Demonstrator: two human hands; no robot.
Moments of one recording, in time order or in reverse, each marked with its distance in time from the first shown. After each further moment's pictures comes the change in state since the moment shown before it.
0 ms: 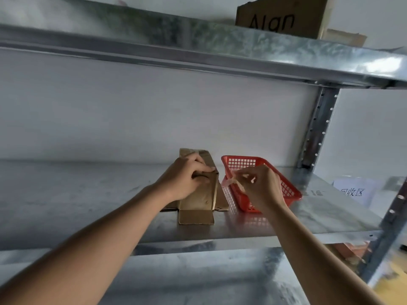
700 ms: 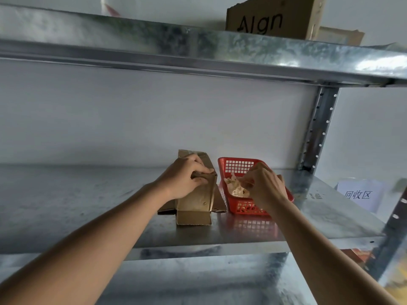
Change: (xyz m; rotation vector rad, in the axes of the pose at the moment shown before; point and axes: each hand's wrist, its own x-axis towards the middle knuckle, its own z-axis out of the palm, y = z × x) left_hand 0.027 0.011 0.015 0.081 -0.048 -0.076; right_hand 0.030 0.036 -0.017 -0.355 -0.219 -0.049
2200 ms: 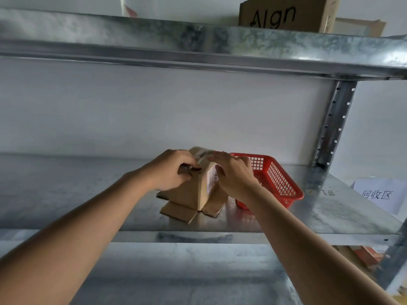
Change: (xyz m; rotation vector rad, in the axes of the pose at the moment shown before) left_hand -0.042 -0.004 -0.053 0.091 -0.110 -0.065; right_hand -0.002 -0.081 0.011 0.200 -0.067 -0.306
